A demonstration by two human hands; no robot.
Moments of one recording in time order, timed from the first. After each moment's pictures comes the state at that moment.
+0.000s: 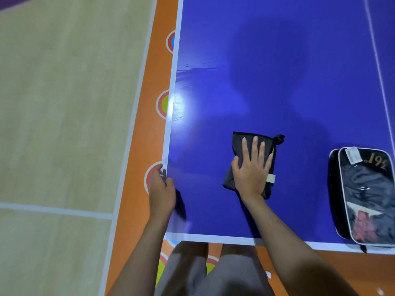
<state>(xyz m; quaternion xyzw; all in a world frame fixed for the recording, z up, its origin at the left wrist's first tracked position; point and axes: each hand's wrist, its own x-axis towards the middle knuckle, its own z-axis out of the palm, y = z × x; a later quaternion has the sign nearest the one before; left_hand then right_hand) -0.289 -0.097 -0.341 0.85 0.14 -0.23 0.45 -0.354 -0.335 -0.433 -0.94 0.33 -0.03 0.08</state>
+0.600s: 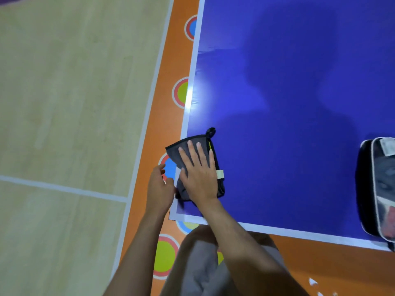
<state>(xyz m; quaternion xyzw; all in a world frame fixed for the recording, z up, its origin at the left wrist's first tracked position) -0.304 -0.026 -0.357 0.89 0.13 -0.24 0.37 -0.331 -0.147 -0.432 -0.99 0.08 0.00 0.13</state>
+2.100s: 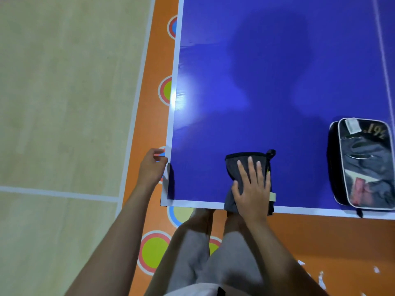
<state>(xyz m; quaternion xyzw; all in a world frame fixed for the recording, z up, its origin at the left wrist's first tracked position) -0.285 -0.036 -0.358 0.87 0.12 -0.28 0.40 -0.500 -0.262 -0.425 -0.95 0.27 0.02 0.12</state>
